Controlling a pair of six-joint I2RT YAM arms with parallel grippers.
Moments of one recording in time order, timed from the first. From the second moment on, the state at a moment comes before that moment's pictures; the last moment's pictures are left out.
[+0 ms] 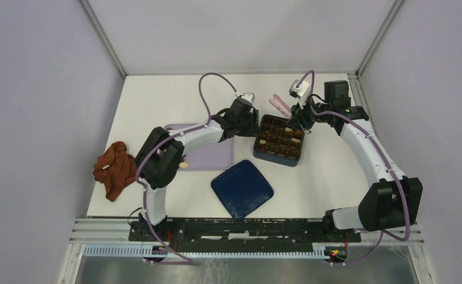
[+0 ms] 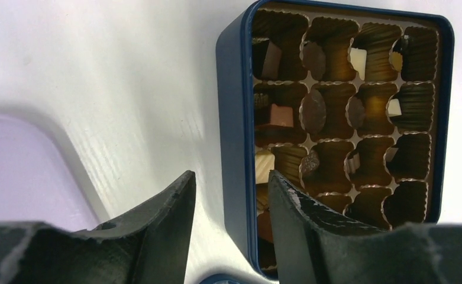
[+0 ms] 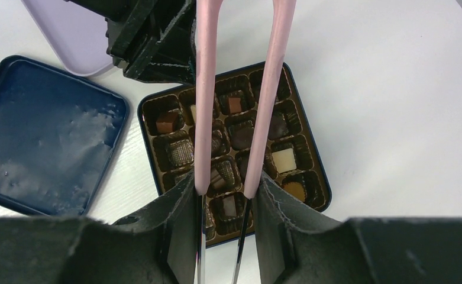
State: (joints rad) left arm -0.72 1.95 1.37 -0.15 -0.04 -0.51; right arm 0.12 1.38 1.20 -0.59 -0.67 -0.58
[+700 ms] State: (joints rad) left arm -0.76 2.08 1.53 -0.27 -0.03 -0.47; right arm 0.11 1.39 1.20 -0.59 -0.65 -0.59
